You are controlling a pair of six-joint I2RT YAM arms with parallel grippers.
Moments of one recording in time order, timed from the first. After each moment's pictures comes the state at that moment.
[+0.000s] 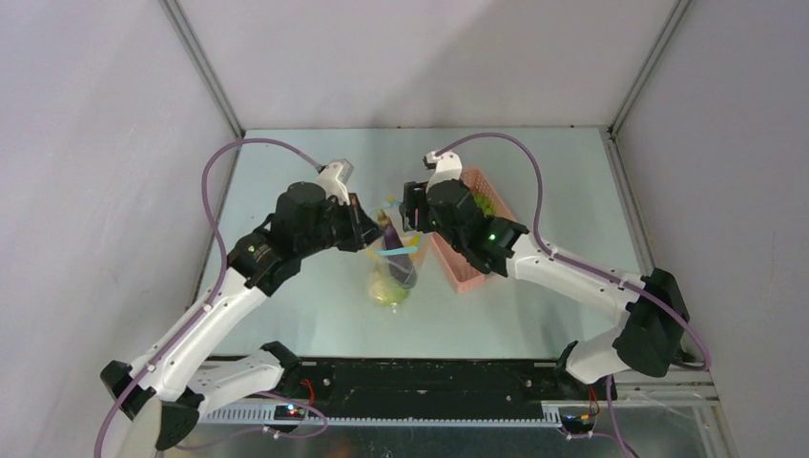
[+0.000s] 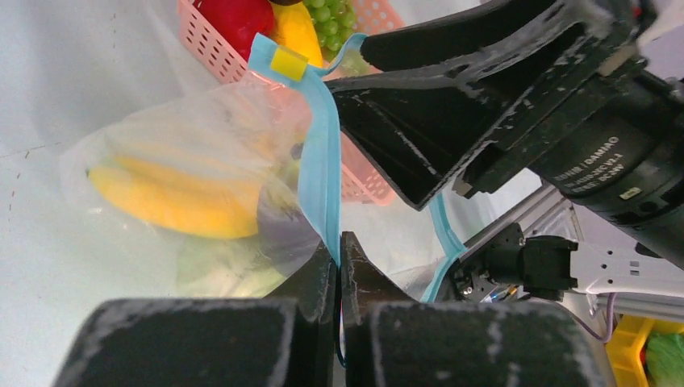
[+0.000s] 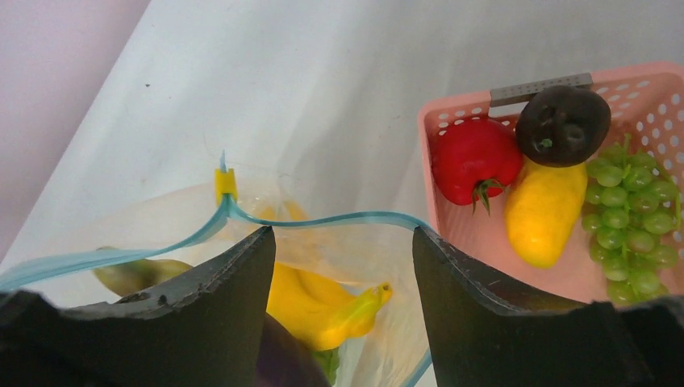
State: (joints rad) left arm -0.62 0.99 1.08 -0.57 0.13 -0.56; right arm 0.93 1.45 1.21 -0.15 0.41 0.45
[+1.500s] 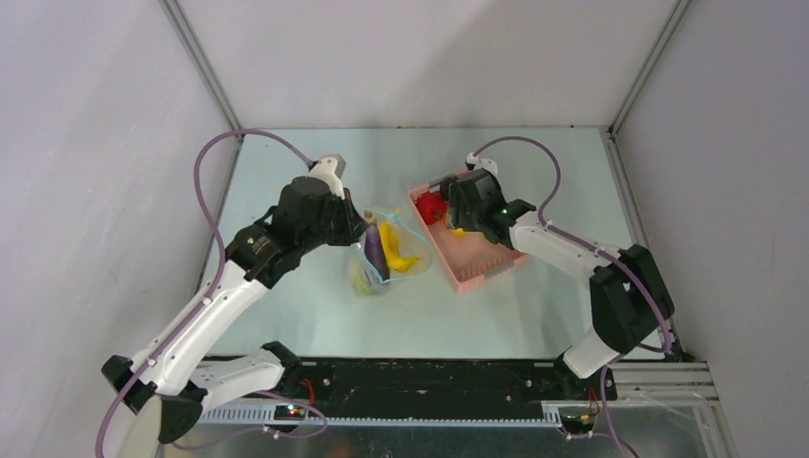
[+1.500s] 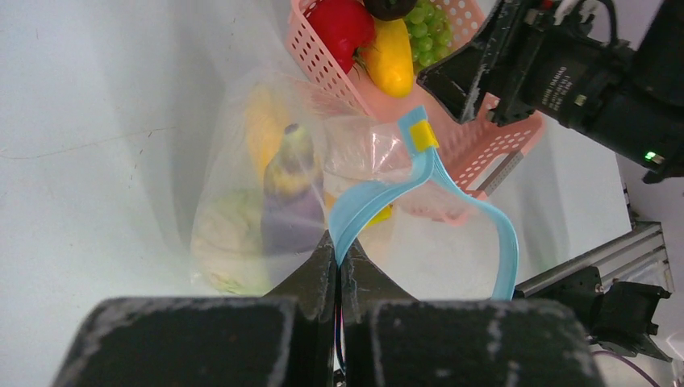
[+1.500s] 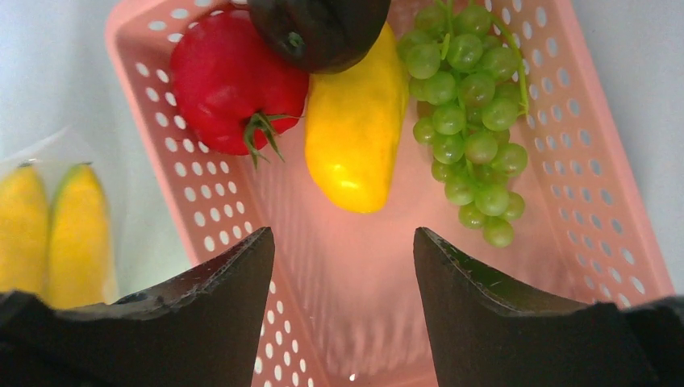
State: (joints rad) left arm -0.62 1.03 1.16 -0.70 -0.07 -0.52; right arm 0.62 1.57 1.13 -0.32 0.29 0.49
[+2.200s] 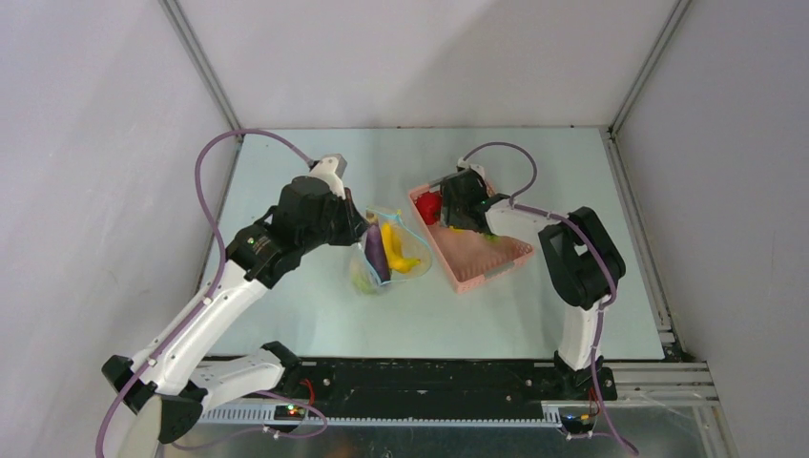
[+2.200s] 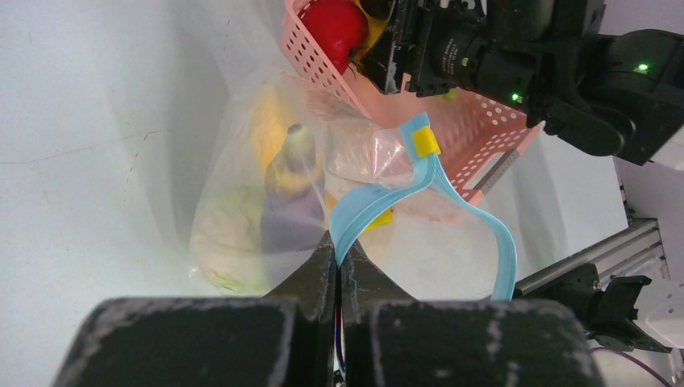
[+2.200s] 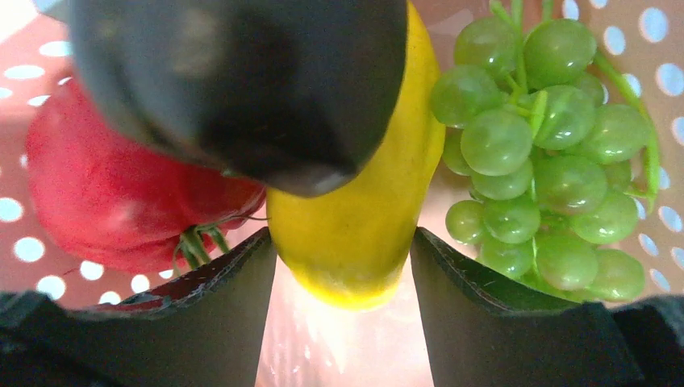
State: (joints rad) left arm -0.62 1.03 1.16 -0.69 -0.06 -0.51; right arm 0.55 1.90 1.23 -0.18 0.22 0.51
